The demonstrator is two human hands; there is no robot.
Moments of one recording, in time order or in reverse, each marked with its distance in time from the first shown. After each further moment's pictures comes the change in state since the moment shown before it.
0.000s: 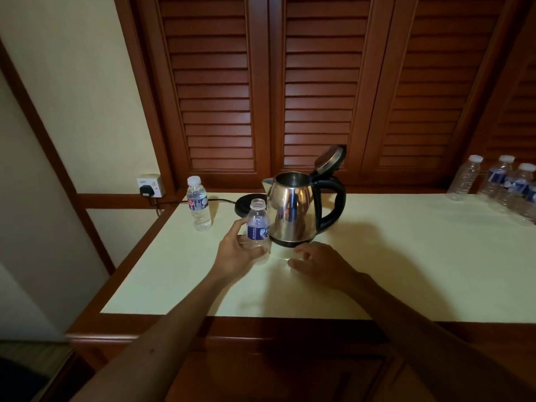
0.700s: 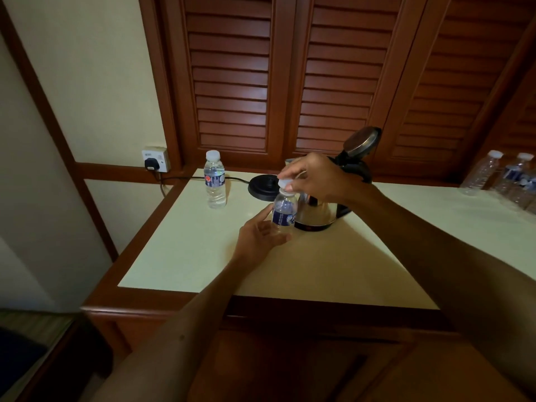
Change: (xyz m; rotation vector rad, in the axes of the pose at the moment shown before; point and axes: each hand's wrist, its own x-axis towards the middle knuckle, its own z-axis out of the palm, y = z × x) left_hand 0.008 -0.035 -0.001 -0.089 -0.080 0.107; right_hand 0.065 -0.124 -0.075 -0.027 0.120 -0.360
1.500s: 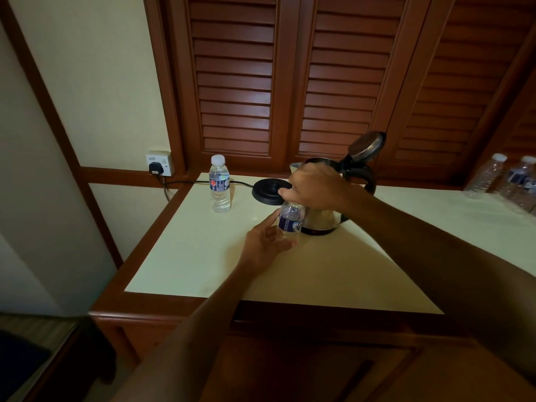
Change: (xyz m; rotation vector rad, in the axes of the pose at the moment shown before) left_hand -0.007 0.011 0.000 0.008 -0.027 -0.038; right_hand 0.009 -0.014 0.012 -0.716 -0.074 -0.041
